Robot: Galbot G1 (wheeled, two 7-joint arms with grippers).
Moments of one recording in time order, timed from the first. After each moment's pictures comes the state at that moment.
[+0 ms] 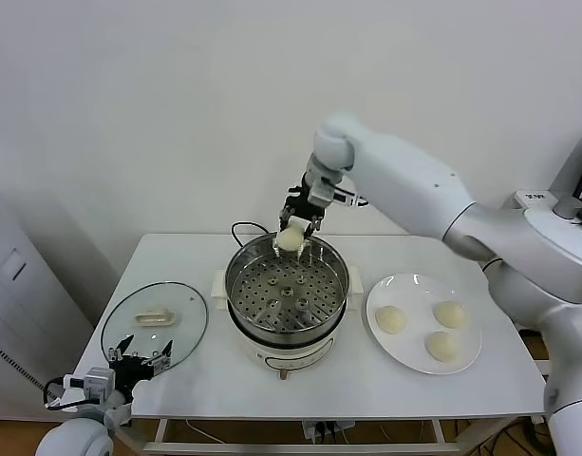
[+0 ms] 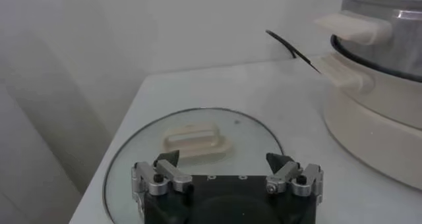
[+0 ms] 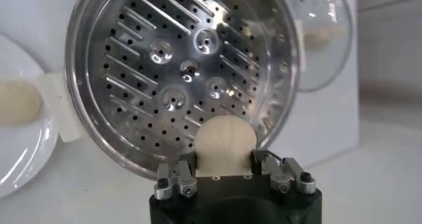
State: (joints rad) left arm 1.44 -1.07 -0.54 -1.91 -0.38 0.40 -0.09; right arm 0.39 1.33 -0.83 0.93 -0.36 0.81 -1.26
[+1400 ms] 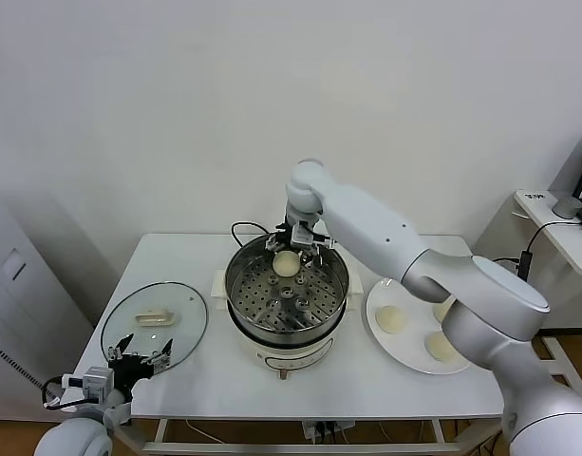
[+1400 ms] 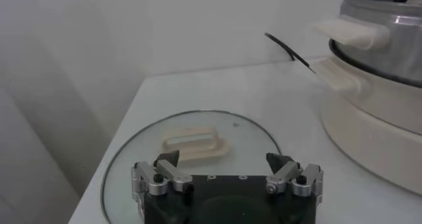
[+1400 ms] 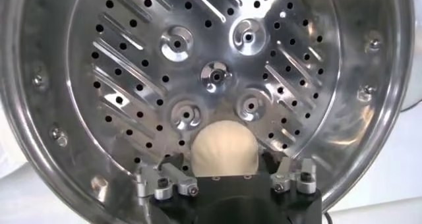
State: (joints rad) left arm 1.44 -1.07 -0.54 -1.93 -0.38 0.40 -0.09; right arm 0.30 1.37 -0.74 0.90 -0.53 0.82 -1.26
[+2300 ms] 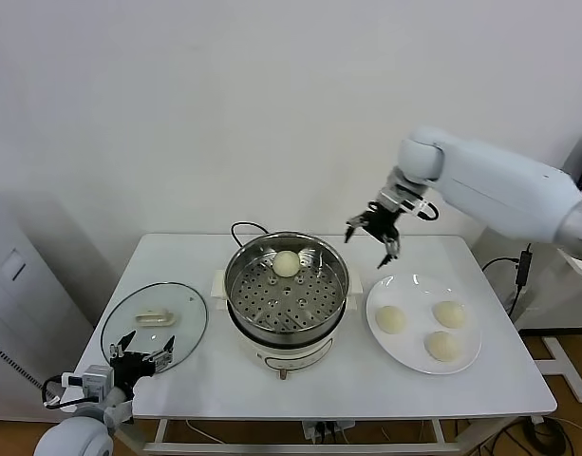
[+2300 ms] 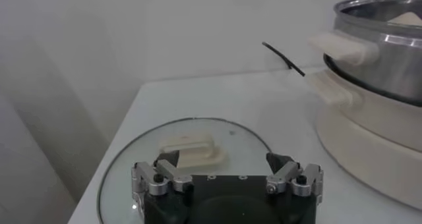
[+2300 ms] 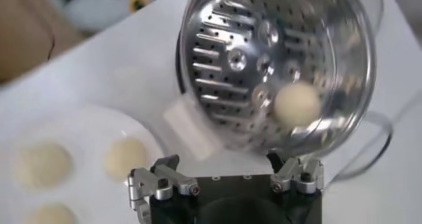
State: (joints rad) left arm 1.45 -1.08 -0.55 -1.95 -0.40 0.40 -0.09; right arm 0.61 0.90 -1.34 1.09 0.31 0.26 -1.23
